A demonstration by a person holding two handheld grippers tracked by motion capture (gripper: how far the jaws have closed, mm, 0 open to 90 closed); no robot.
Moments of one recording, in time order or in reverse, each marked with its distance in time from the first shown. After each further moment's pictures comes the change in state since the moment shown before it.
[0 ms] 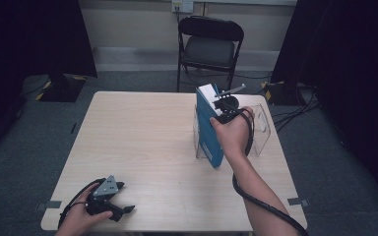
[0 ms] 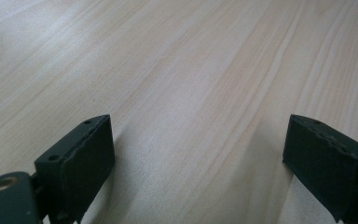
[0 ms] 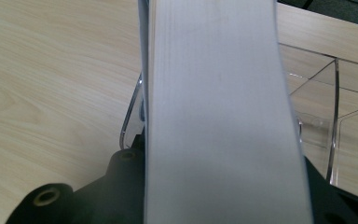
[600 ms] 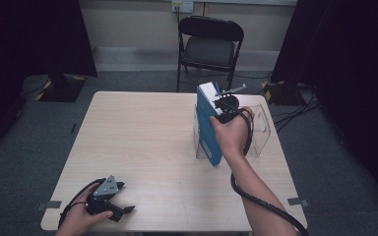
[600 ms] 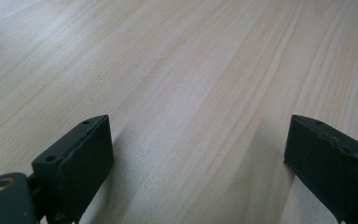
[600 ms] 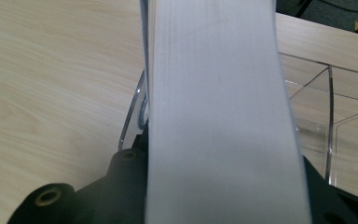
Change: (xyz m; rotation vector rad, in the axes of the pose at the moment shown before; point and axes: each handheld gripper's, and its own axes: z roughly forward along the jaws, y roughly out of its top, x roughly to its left) left arm 0.000 0.000 0.000 0.002 -0.005 0.003; right arm 0.001 0.000 0.000 -0.035 -0.013 0.011
